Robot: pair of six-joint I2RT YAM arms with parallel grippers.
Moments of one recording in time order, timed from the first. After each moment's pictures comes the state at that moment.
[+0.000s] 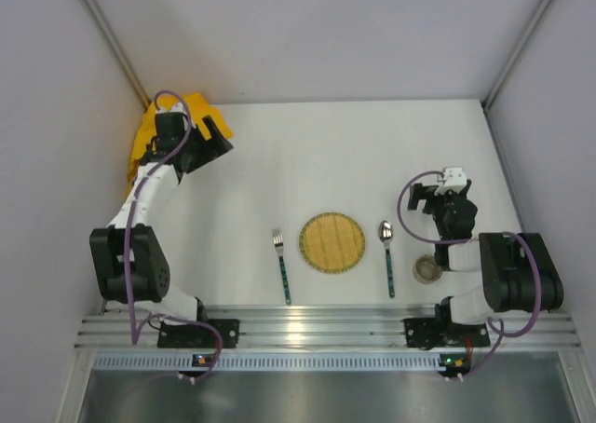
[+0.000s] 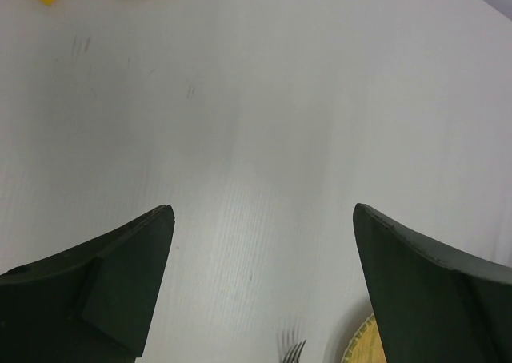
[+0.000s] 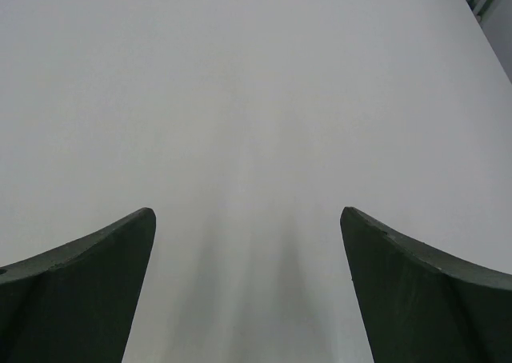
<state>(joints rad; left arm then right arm) 0.04 1.51 1.20 -0.33 0.21 -0.47 -0.02 1.45 0.23 1.12 -0.07 -0.04</state>
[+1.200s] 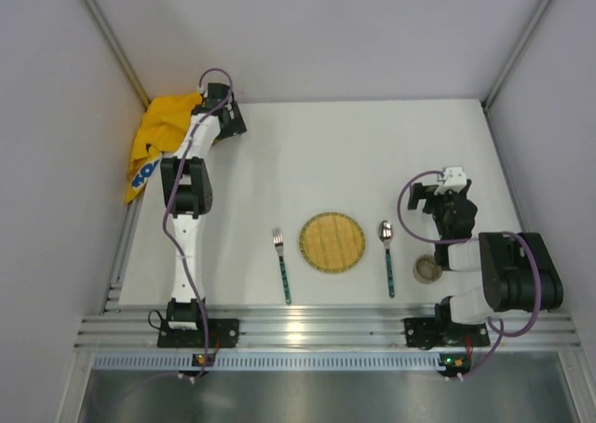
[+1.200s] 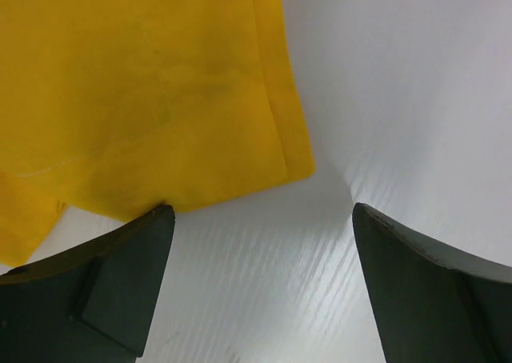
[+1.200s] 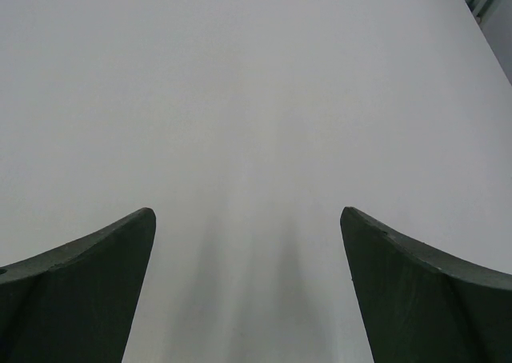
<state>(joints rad) -0.04 2.58 2.35 -0.68 -0.18 -0.38 -0.02 1.45 0.23 1.12 -0.07 -0.04</state>
